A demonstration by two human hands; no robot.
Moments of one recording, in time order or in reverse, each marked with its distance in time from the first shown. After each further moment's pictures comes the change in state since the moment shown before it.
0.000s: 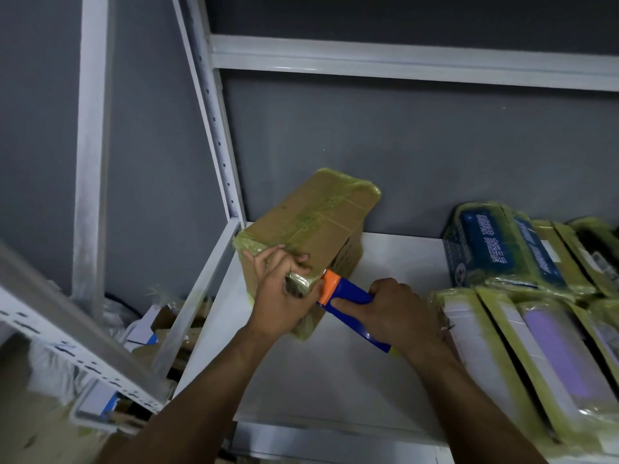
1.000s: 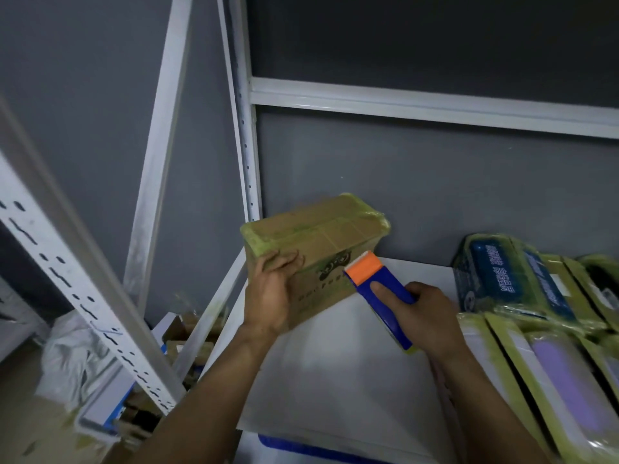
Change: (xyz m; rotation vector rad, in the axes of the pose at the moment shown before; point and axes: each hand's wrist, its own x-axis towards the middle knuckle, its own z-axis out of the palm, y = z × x) left_hand 0.017 -0.007 -0.040 0.324 -0.128 -0.139; right_hand -0.009 0.007 -0.034 0.401 0.204 -0.039
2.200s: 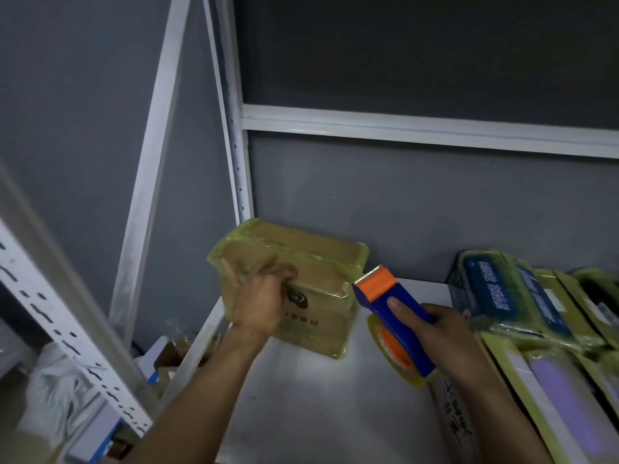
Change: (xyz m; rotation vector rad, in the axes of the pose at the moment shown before) left_hand 0.035 0.006 -0.015 0.377 -0.003 0.052; right_hand -0.013 -0.015 -0.040 0.329 -0.076 0.065
